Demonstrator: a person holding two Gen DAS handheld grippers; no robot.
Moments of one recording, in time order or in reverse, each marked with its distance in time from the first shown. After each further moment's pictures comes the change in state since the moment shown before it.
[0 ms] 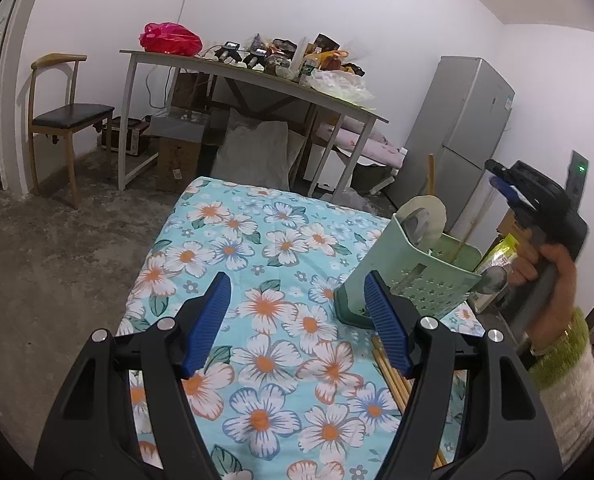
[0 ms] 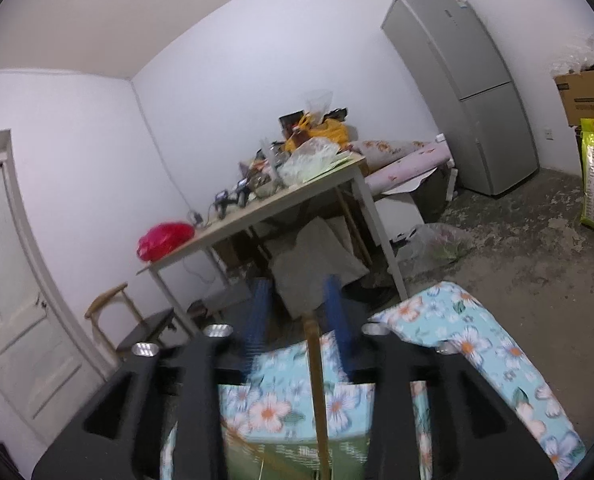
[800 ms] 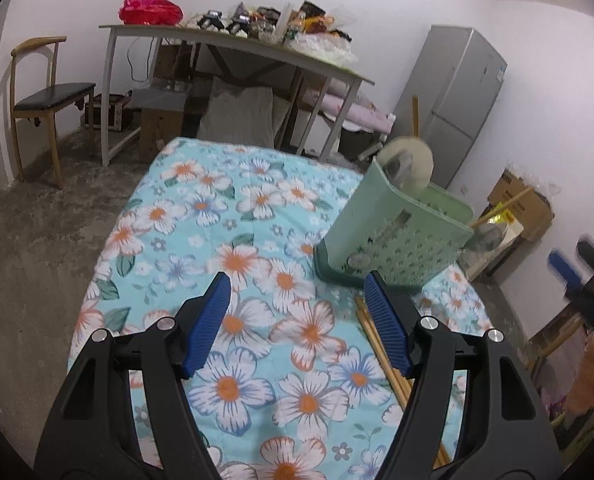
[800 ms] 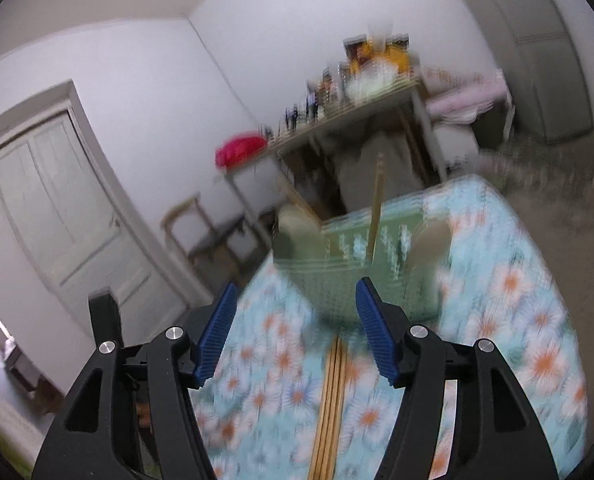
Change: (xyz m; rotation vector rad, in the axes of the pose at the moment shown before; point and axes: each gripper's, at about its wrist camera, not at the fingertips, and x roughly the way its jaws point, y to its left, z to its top) left arm 0.023 -0.018 -0.028 0.023 0.133 -0.038; right arm -0.142 -0.013 -0.085 -0.028 0.344 0.257
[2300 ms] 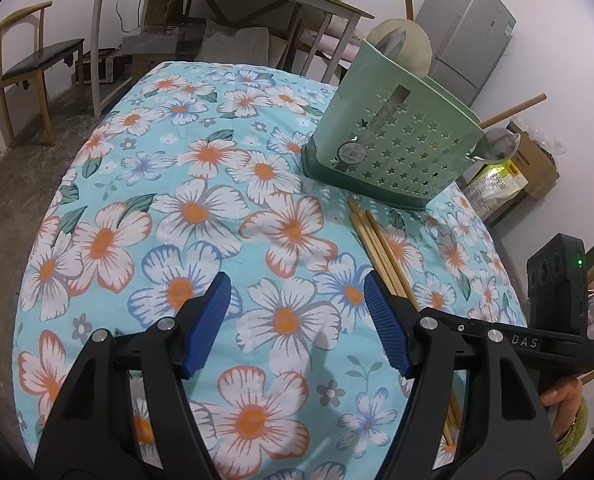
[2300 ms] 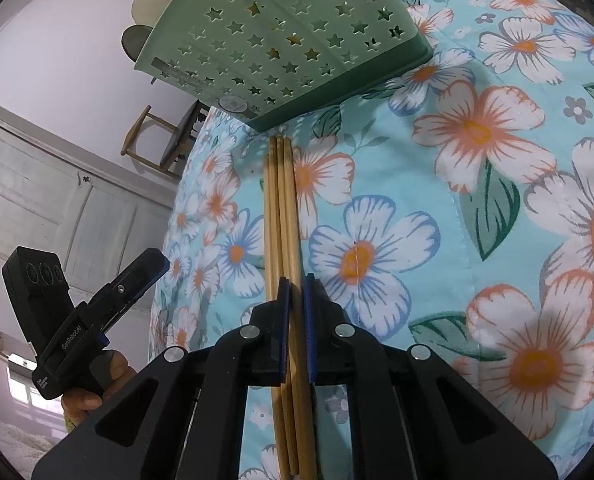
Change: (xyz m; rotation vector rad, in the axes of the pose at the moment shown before) left arm 0.026 -0.015 -0.058 -0.003 0.200 -0.001; right arm 0.111 -0.061 -0.113 0.330 0.469 -0.023
